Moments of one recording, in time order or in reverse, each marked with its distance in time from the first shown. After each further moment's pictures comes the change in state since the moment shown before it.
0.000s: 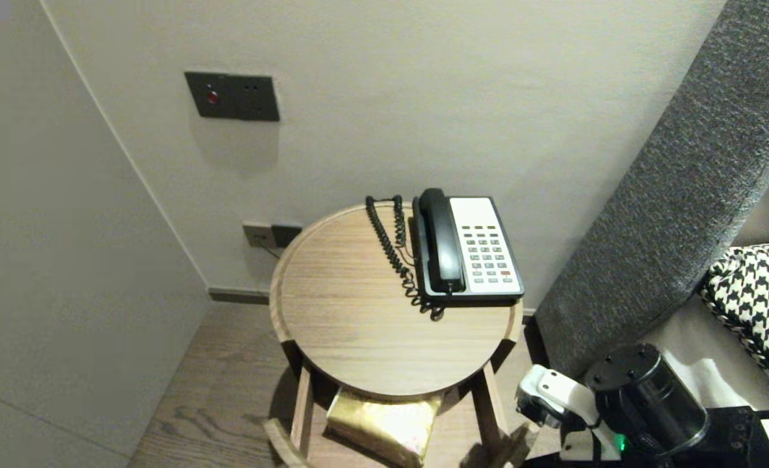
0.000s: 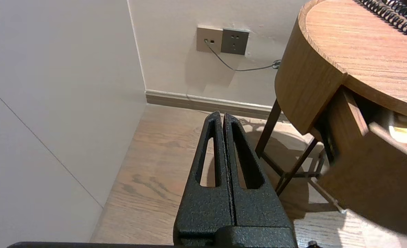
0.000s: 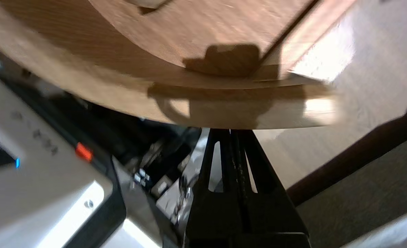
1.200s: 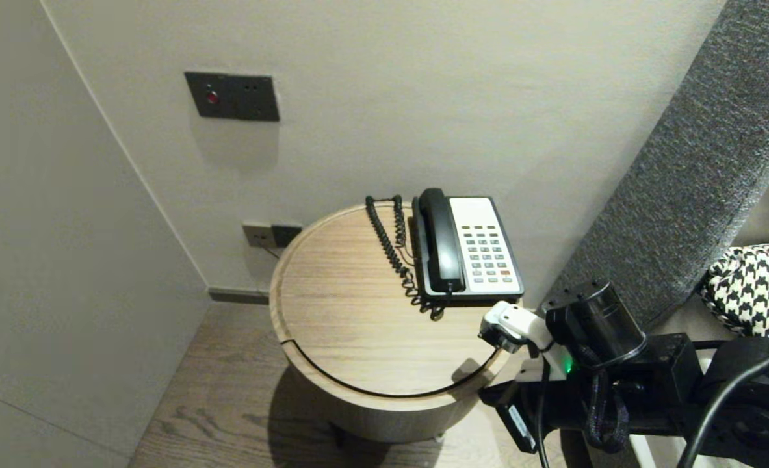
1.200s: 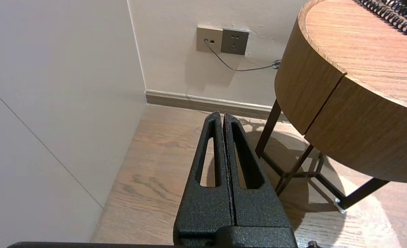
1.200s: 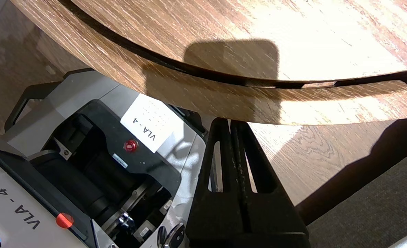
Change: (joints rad) left arm 0.000 0.000 0.000 0.000 0.000 0.000; right arm -0.073 0.119 -0.235 0.009 -0.004 -0.071
